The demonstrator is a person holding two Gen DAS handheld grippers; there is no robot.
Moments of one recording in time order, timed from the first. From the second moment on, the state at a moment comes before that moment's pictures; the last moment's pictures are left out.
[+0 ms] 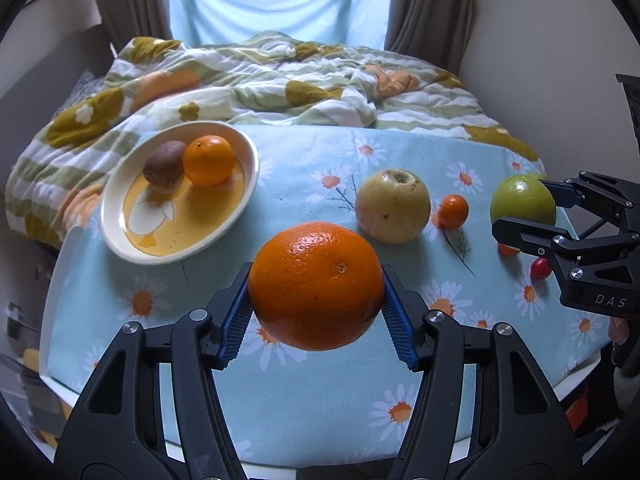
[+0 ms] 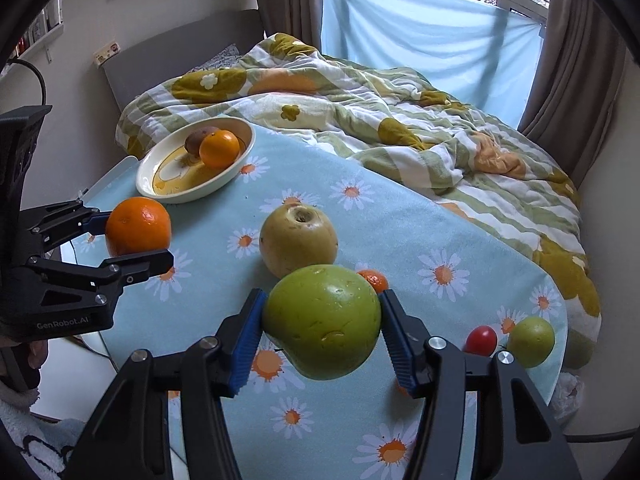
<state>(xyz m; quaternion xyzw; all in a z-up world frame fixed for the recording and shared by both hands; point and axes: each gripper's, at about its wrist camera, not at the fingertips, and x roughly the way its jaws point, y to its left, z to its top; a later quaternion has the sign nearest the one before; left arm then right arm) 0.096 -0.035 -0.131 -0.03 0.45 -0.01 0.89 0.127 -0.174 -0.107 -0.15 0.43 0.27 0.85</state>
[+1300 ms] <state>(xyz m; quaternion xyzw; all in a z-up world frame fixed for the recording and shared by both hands) 0.194 0.176 -0.160 0.01 0.47 -0.10 0.88 0.179 0.020 -0.111 -0.05 0.47 0.20 0.86</state>
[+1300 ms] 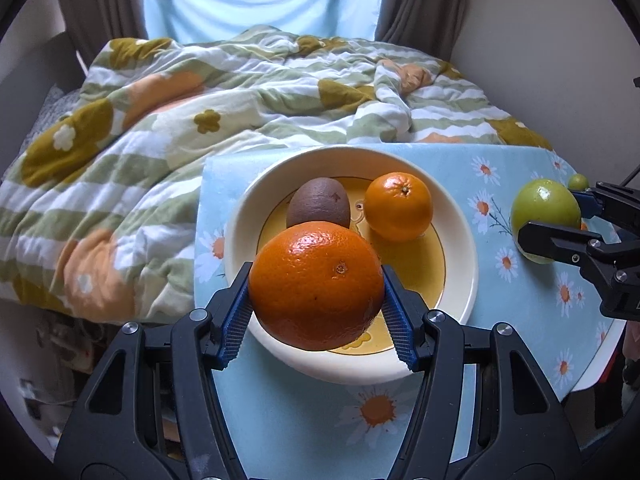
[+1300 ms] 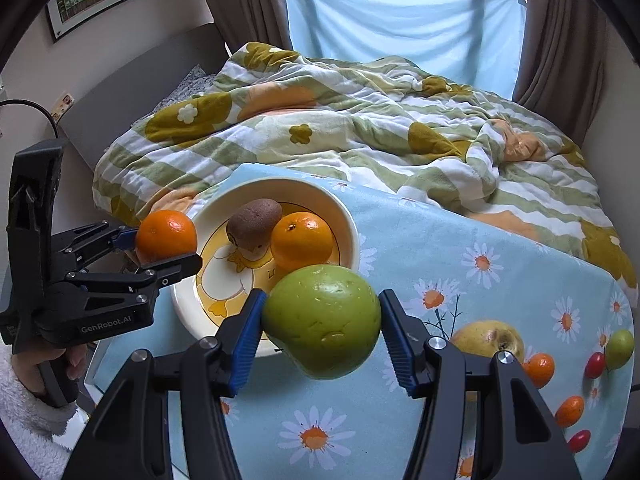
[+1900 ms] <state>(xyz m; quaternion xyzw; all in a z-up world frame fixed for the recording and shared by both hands) 0.213 0.180 -0.189 0.05 0.49 -0.13 0.86 0.184 0.019 -0.122 -0.02 0.48 0.15 0.87</state>
